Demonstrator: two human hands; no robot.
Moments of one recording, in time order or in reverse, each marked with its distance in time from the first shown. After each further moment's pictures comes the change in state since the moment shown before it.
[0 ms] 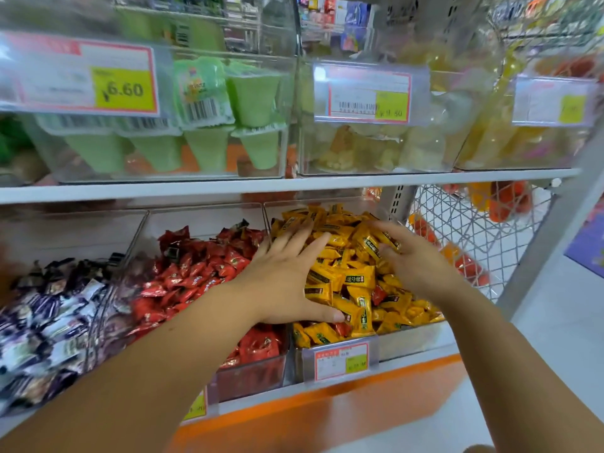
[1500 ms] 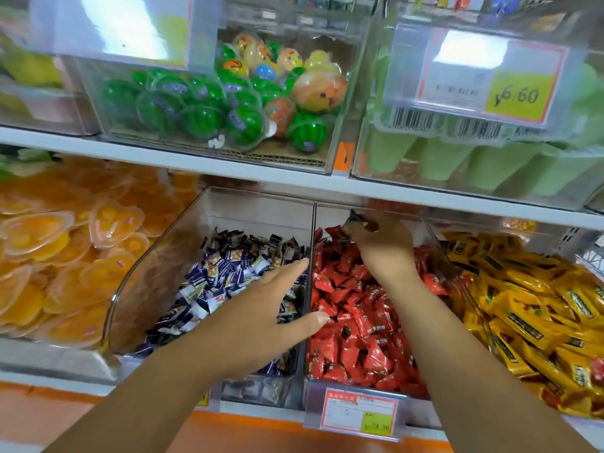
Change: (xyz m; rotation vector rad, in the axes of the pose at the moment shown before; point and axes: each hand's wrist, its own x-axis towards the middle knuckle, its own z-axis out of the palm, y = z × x) left_hand -0.186 -0.147 0.001 -0.554 0.130 -0.410; right_hand 0.065 -0.182 0.217 0.177 0.092 -0.148
